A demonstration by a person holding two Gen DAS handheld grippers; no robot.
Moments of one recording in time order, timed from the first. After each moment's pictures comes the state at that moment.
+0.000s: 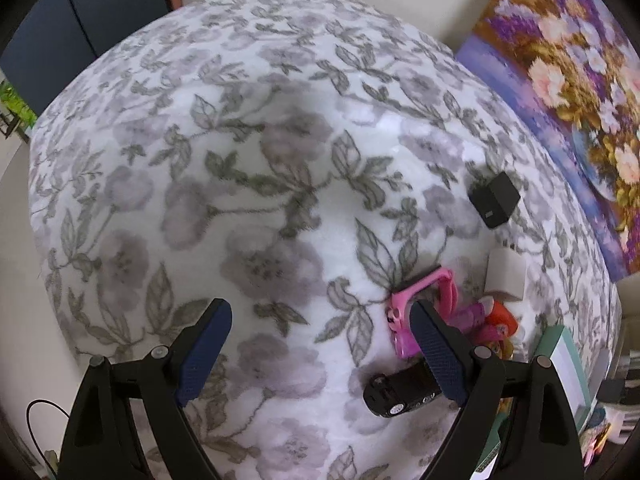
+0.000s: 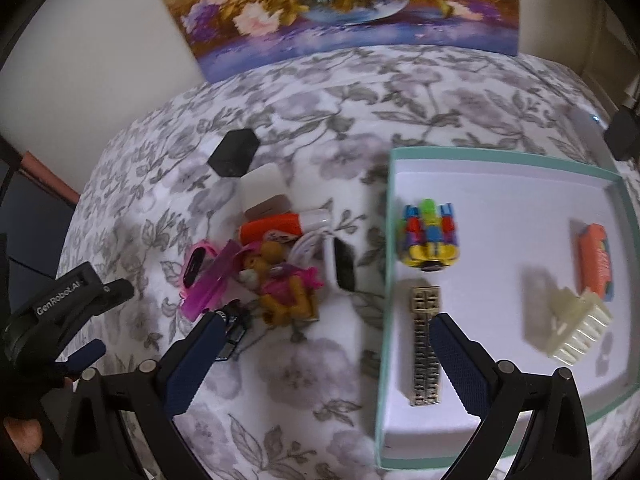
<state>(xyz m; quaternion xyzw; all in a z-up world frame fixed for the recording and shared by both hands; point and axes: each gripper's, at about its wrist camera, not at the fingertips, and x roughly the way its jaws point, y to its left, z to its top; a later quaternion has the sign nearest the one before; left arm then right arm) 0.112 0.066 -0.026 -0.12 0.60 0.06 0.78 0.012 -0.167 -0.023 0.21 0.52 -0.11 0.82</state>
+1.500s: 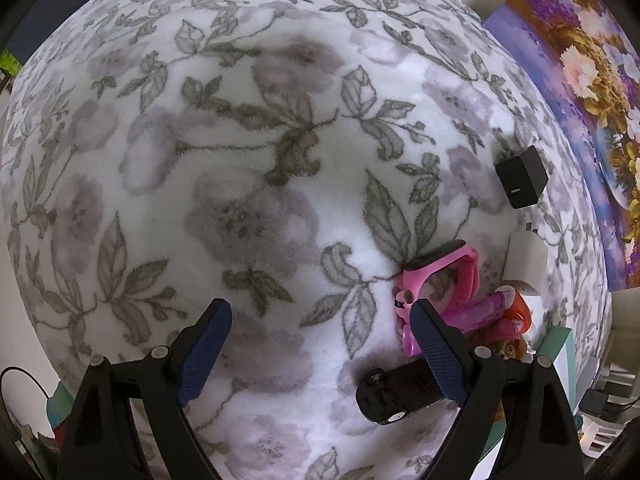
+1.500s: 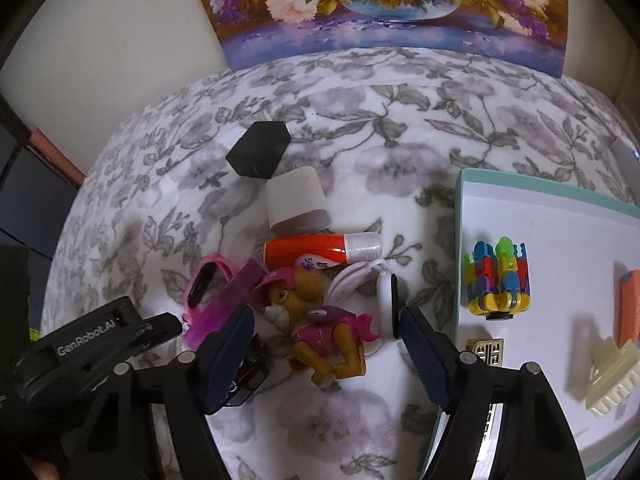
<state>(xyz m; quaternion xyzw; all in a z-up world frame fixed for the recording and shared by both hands) 0.120 0.076 -0.073 -0.18 0.66 0.06 0.73 0.055 -0.148 -0.043 0.17 0.52 -0.08 0.83</state>
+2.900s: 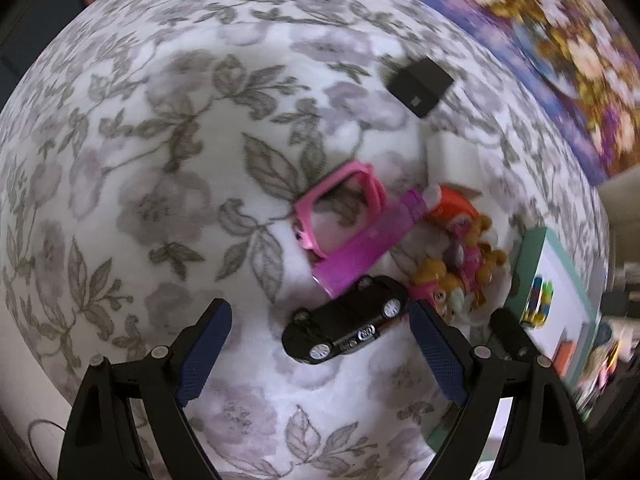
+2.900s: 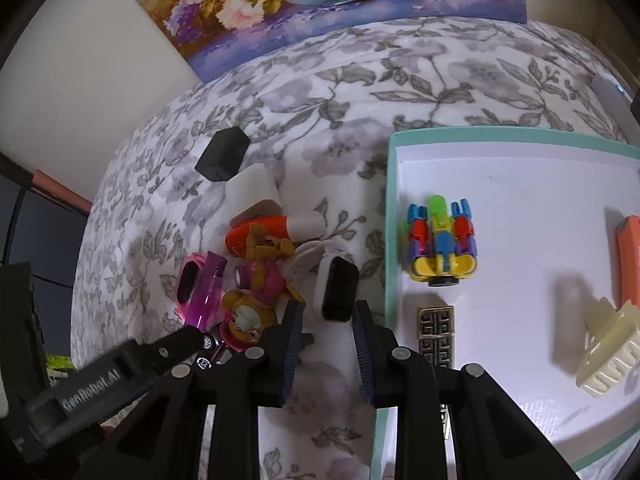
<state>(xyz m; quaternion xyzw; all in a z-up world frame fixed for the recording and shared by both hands) 0.096 -0.015 -0.049 -0.07 0.67 -0.06 0.74 0.026 -0.195 -0.047 0.27 0.52 -0.08 0.80</state>
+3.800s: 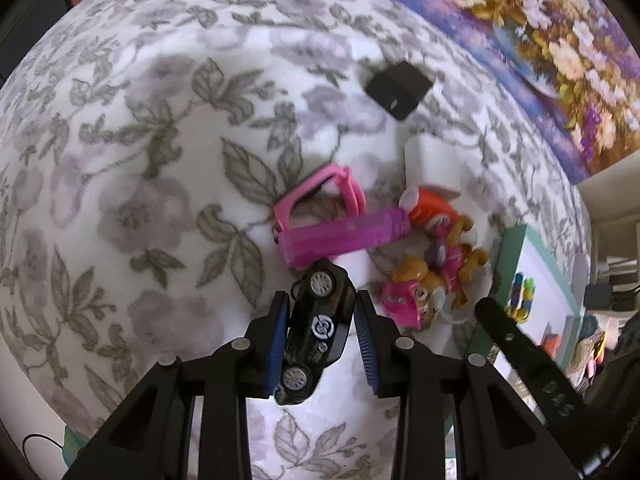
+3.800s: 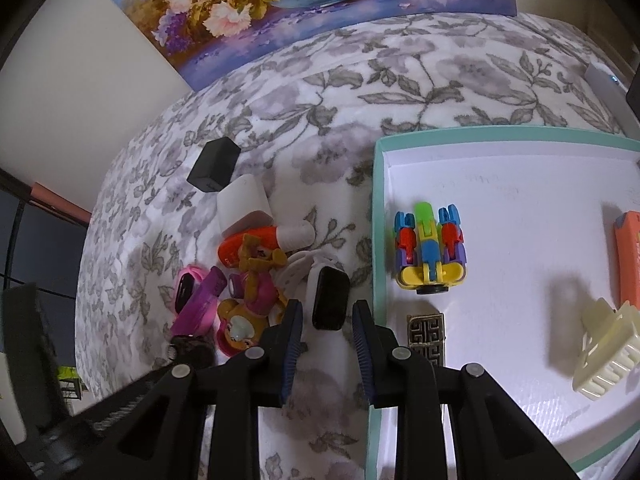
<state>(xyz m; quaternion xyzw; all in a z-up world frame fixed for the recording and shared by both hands) 0.102 -0.024 -0.059 -0.10 0.65 -0.09 0.75 0.028 -0.203 -0.049 0.28 0.52 -0.09 0.80</state>
